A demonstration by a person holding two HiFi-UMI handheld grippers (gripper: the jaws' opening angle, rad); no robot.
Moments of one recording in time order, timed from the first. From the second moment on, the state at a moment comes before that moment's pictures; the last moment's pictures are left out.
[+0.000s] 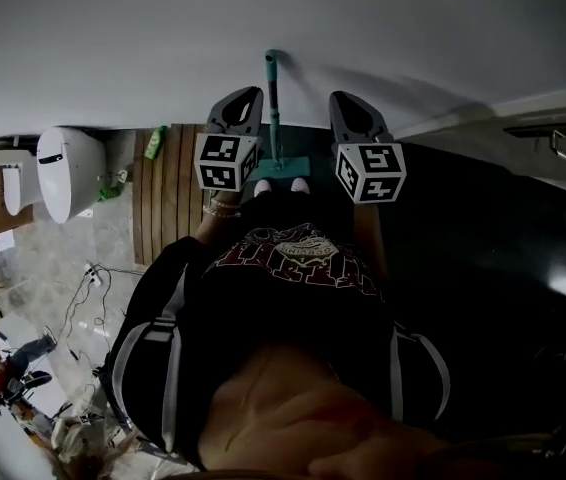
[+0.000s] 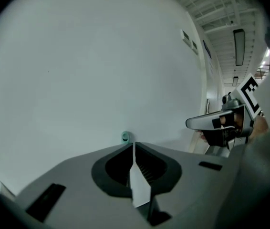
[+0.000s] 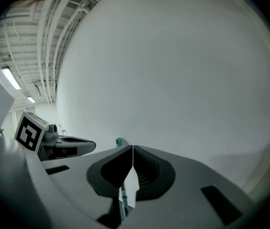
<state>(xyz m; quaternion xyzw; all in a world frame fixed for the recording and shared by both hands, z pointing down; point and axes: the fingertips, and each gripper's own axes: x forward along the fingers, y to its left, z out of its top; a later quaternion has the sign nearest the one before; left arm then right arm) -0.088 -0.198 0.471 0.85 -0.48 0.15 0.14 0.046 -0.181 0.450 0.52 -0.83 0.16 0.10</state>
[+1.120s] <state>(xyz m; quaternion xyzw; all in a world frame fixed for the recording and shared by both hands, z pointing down) -0.065 -0.274 0.522 0.85 -0.47 0.19 0.14 0.093 -0.182 0.447 0.60 -0.77 0.18 0.10</state>
